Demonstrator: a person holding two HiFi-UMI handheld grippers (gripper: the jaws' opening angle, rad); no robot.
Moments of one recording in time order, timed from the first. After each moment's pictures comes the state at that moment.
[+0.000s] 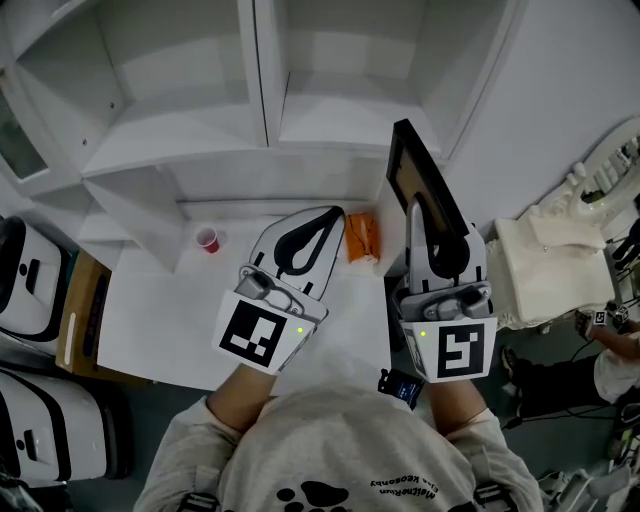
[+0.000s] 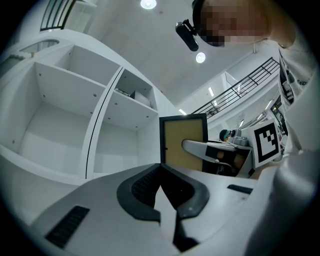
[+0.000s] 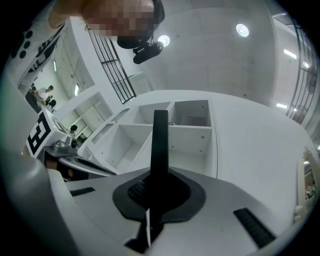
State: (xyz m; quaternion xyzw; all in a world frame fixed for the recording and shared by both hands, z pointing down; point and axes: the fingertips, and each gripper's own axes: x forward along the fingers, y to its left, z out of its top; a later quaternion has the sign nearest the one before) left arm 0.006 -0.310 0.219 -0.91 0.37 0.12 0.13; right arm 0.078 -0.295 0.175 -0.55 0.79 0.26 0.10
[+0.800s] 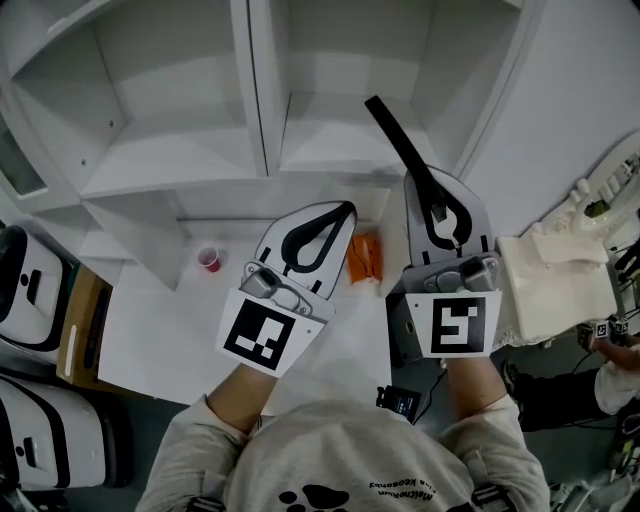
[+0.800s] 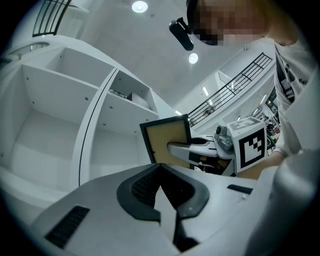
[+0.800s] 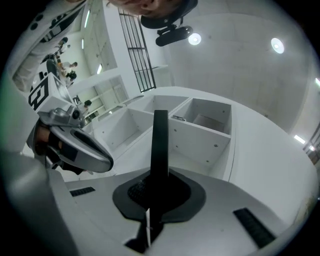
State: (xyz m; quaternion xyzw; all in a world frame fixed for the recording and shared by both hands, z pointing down) left arm 0.017 -0.346 0.183 -0.91 0.37 0.13 0.17; right arm 0.071 -0.359 0.141 -0.54 0.76 0.36 0.01
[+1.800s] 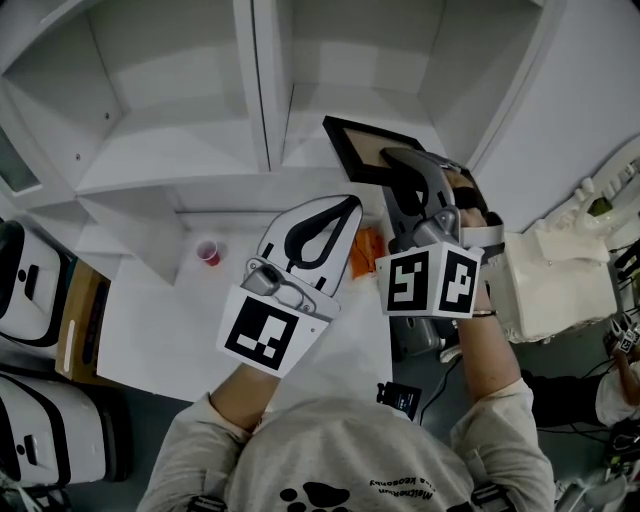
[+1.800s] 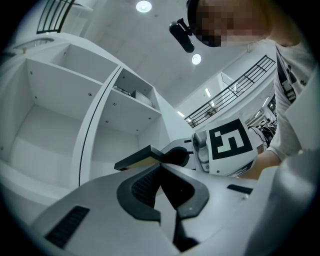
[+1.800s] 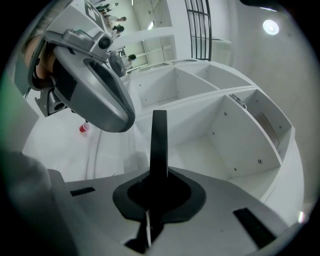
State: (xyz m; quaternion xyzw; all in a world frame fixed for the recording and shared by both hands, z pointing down) left arm 0.015 -0.361 0.187 -0.91 0.37 0.13 0.15; right arm 0.040 -0.429 0.191 -0.47 0.68 0.46 -0.33
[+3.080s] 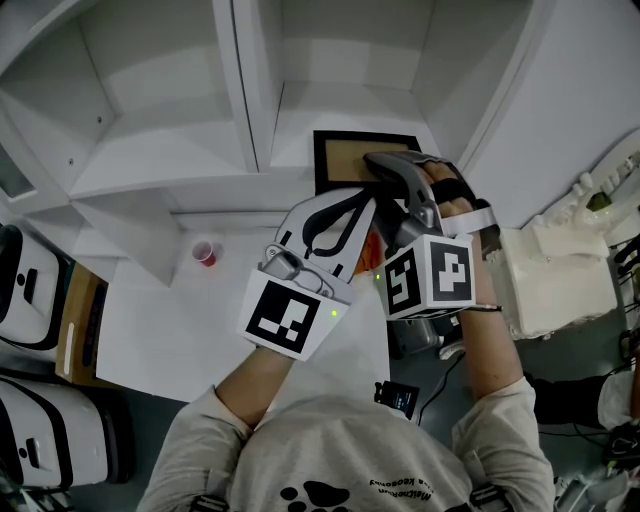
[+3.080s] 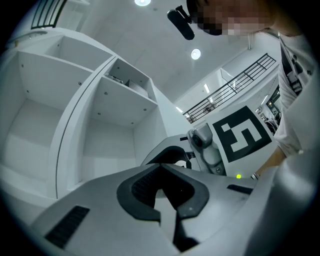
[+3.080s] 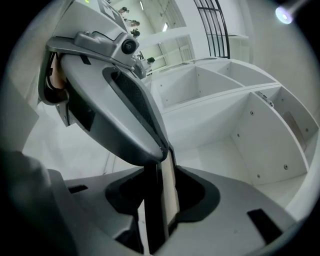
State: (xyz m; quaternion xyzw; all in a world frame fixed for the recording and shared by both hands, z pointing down) left arm 0.049 -0.378 0.196 -0.91 0.36 0.10 0.17; right arm 0.033 -0.430 0.231 -0.36 0.70 0.46 -0.41
